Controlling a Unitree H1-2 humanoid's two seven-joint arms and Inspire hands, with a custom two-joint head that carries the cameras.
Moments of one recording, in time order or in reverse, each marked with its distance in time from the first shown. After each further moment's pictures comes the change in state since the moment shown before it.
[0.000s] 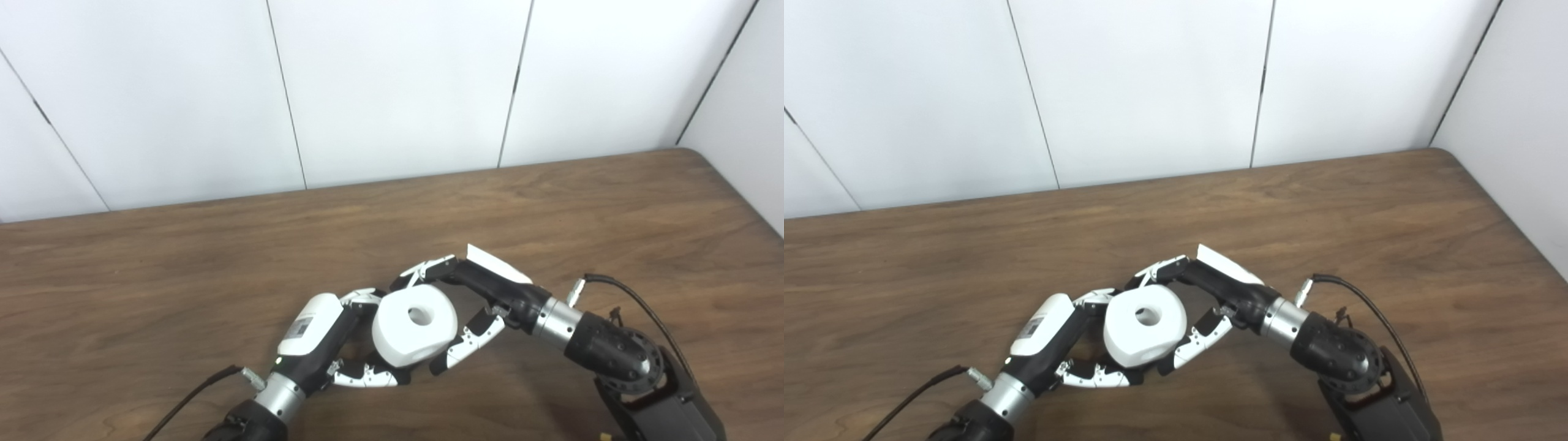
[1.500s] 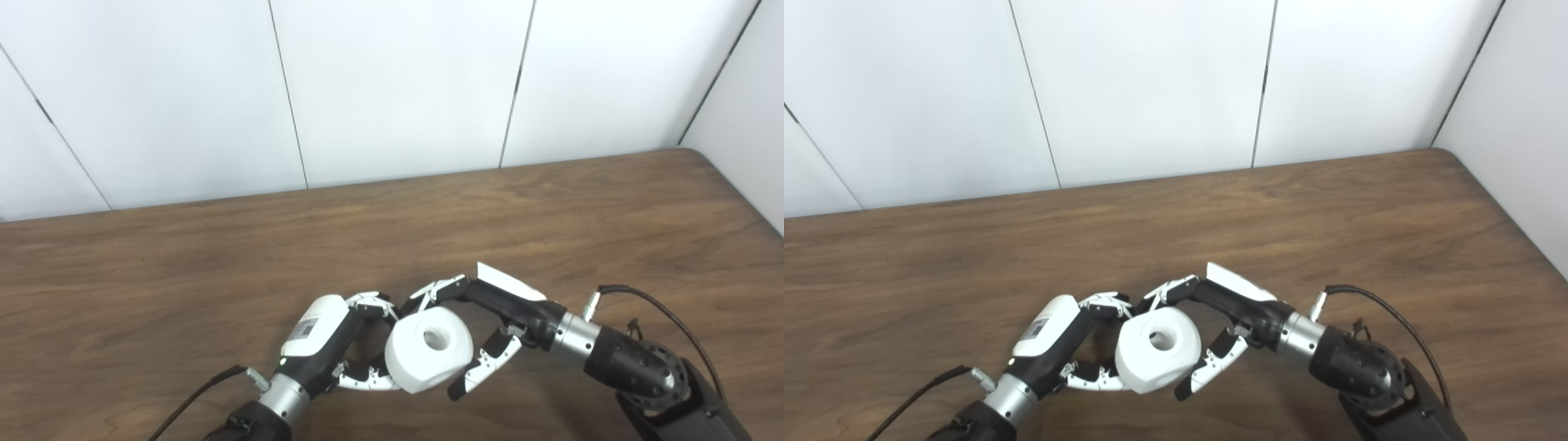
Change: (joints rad) left arm 0.011 -0.001 -0.022 -0.071 0.015 0.083 -0.040; right arm 0.050 -0.054 0.016 -0.014 -0.003 -0.075 0.010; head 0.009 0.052
